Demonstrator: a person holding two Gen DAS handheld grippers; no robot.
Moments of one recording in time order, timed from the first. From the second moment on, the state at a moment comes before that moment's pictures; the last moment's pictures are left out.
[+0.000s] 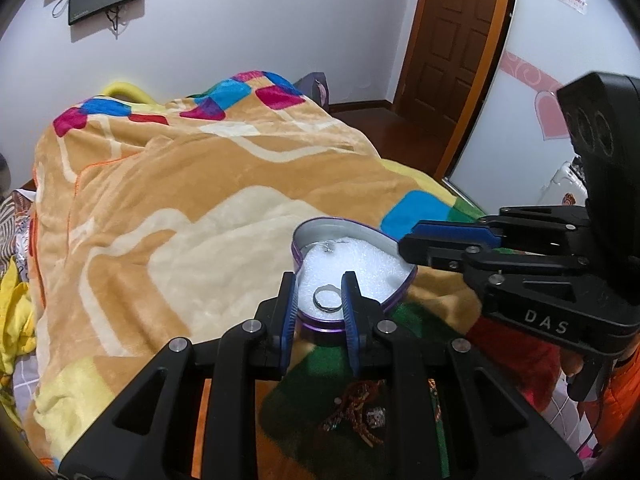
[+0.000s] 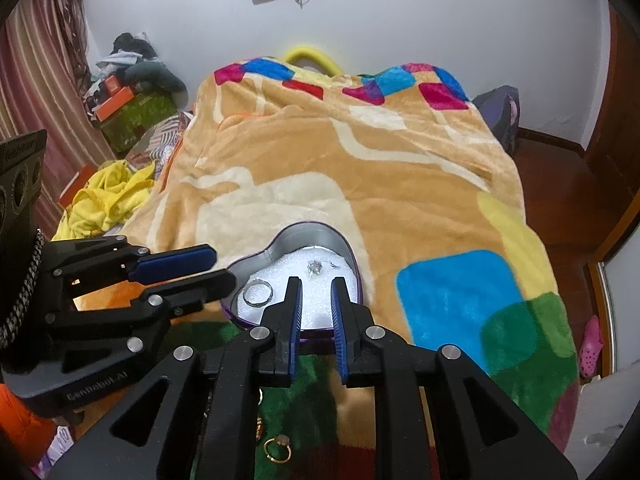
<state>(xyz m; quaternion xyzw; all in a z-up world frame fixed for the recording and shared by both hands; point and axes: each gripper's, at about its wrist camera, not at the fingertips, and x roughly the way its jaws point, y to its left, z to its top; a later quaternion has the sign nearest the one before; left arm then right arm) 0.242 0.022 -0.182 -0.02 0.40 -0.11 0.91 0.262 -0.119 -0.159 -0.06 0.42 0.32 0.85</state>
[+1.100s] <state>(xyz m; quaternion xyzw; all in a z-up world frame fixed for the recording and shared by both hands) 0.159 0.031 -0.201 -0.05 0.45 -0.09 0.89 0.182 -0.148 -0.167 -0.07 0.42 0.27 0.86</state>
